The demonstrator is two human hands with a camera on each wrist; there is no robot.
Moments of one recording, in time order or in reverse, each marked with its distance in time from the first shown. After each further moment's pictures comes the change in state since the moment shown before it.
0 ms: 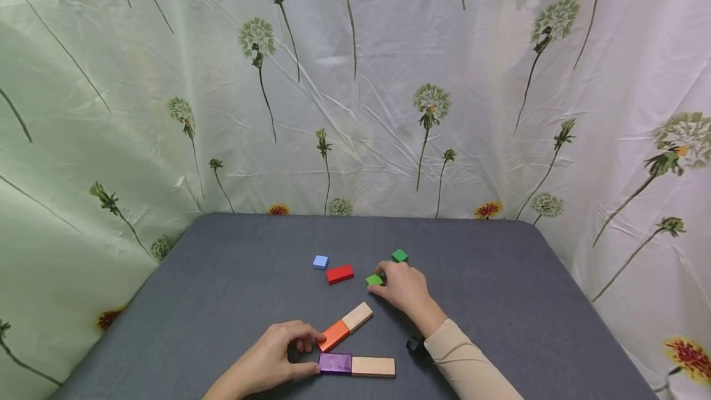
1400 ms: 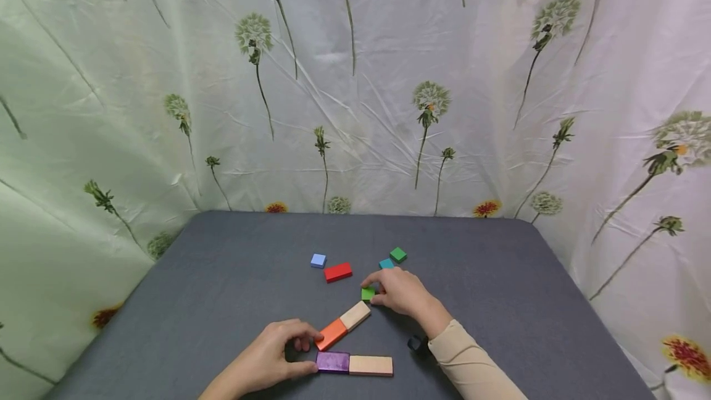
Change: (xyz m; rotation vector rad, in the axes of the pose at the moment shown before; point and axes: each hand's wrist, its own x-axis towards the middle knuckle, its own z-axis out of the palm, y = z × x) left_hand 0.001 -0.001 0.000 -0.011 -0.002 0.007; right_hand -0.007 0.004 -0.015 0.073 -0.255 -0.189
